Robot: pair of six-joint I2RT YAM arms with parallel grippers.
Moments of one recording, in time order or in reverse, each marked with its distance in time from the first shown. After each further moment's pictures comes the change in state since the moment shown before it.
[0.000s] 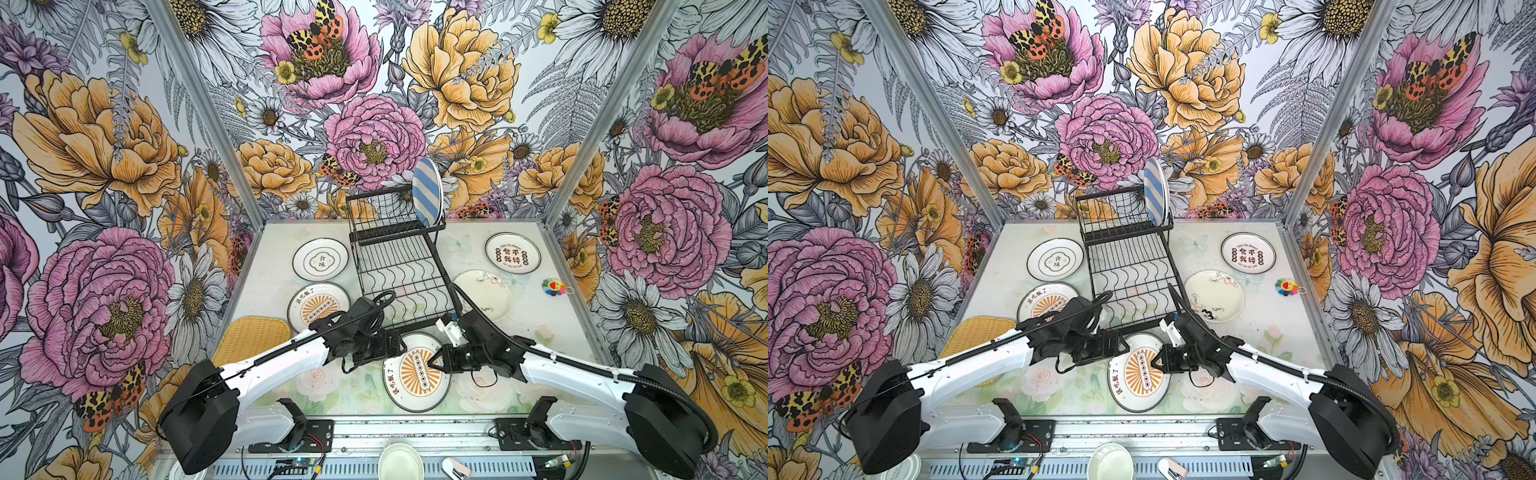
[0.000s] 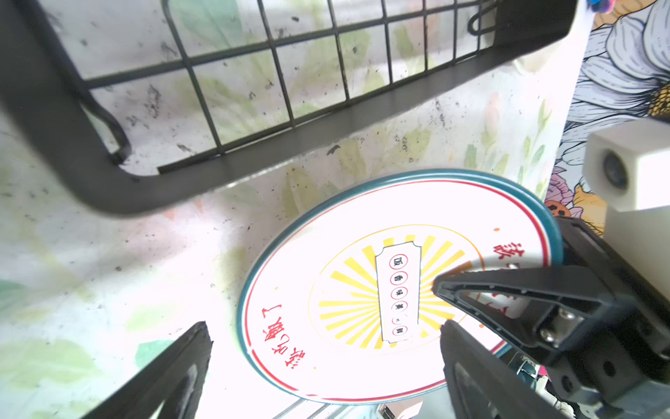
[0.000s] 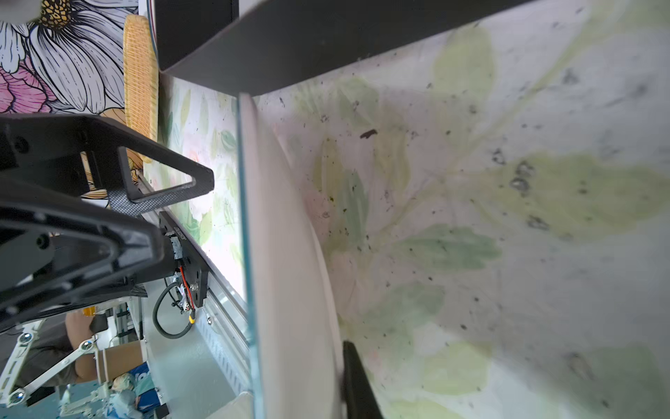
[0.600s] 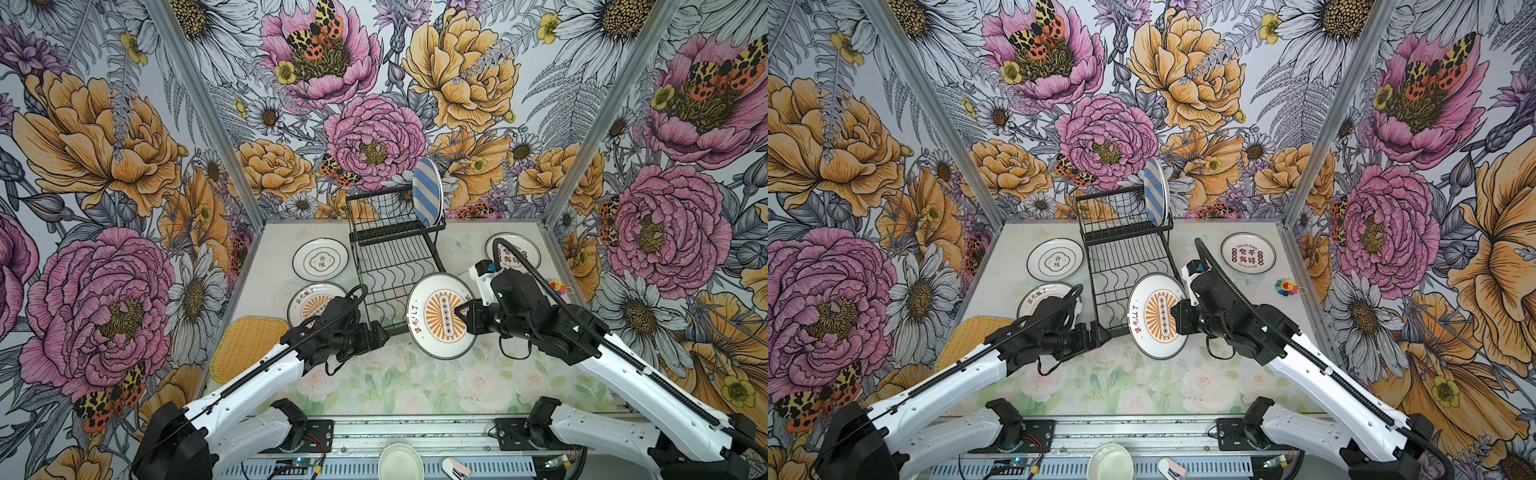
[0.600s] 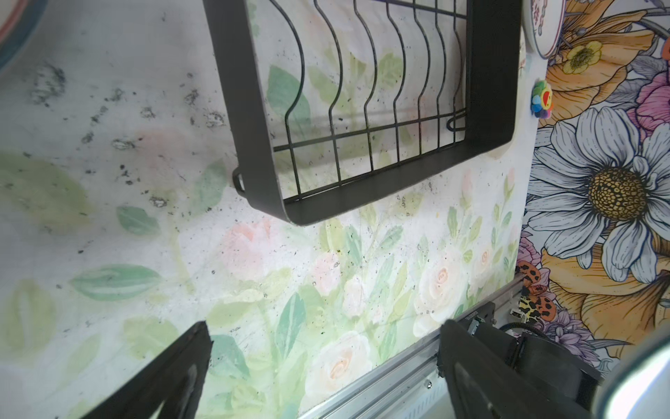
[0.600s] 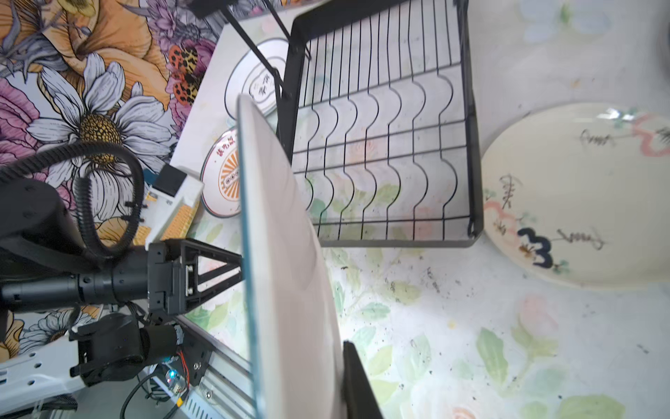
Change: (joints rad) left arm 0.124 -0.201 -0.080 -0.020 -0.077 -0.018; right arm 0.024 -0.106 0.706 -0.639 0.479 -0.155
